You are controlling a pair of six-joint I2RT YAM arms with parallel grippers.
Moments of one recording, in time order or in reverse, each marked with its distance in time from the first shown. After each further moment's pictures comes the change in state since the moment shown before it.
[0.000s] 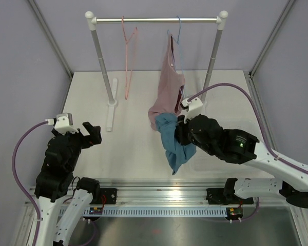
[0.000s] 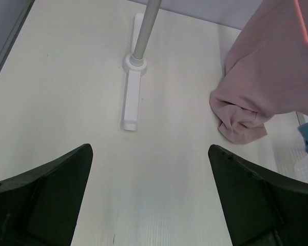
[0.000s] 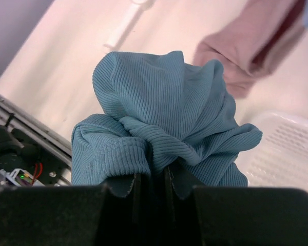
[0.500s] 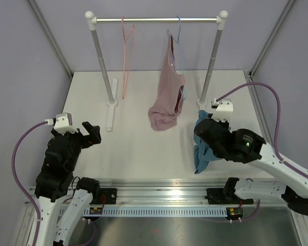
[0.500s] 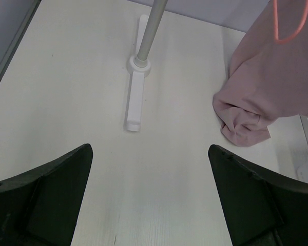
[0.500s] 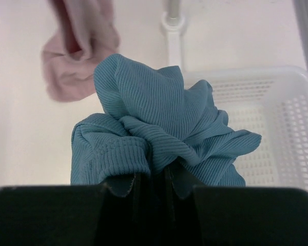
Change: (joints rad) left arm 0.001 -0.001 0.000 0.000 -0.020 -0.003; right arm -0.061 -0.126 -0.052 -0.452 0.448 0.330
